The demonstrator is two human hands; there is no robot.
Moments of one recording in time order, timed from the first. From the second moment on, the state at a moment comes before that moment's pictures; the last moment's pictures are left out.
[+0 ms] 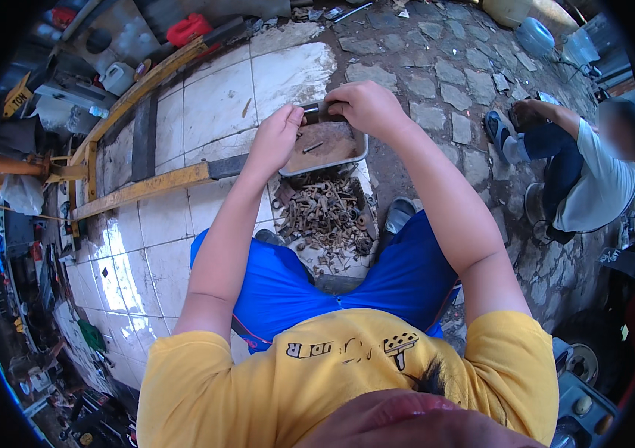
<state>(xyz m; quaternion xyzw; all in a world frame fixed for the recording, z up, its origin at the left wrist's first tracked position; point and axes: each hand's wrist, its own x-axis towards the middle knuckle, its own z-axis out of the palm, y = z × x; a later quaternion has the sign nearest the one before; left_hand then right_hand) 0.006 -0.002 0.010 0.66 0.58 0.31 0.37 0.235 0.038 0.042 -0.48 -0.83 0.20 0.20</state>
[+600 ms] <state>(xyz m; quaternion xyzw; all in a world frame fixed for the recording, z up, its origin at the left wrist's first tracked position) -0.010 0.004 0.021 0.43 0.48 0.46 0.61 0.258 0.054 0.031 -0.46 -0.37 0.67 0.46</state>
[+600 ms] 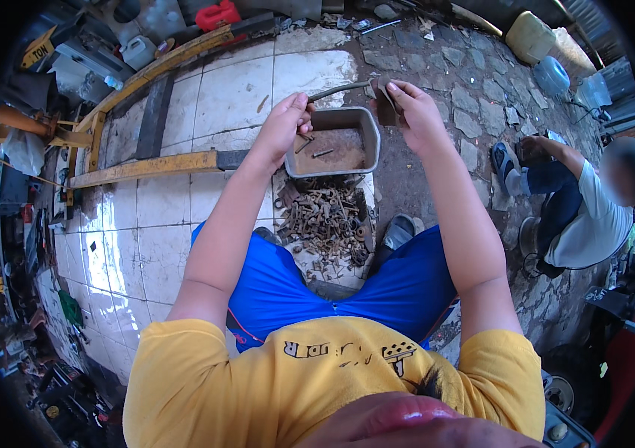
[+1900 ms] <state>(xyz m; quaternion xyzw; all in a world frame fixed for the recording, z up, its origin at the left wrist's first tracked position) 0.046 -0.029 -0.026 0.13 0.36 0.39 0.83 0.206 0.028 0.032 -0.28 -0.21 0.80 0.49</state>
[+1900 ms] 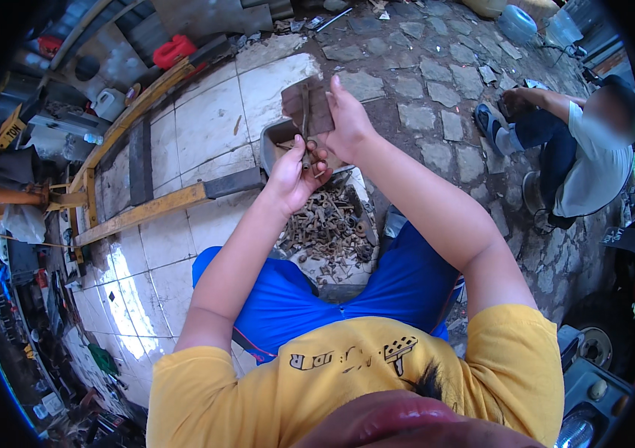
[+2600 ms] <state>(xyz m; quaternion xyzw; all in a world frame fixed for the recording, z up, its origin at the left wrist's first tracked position) 0.039 -0.026 -0.030 0.08 0.28 0.41 0.87 0.208 0.032 0.031 -0.28 -0.23 0.80 0.48</state>
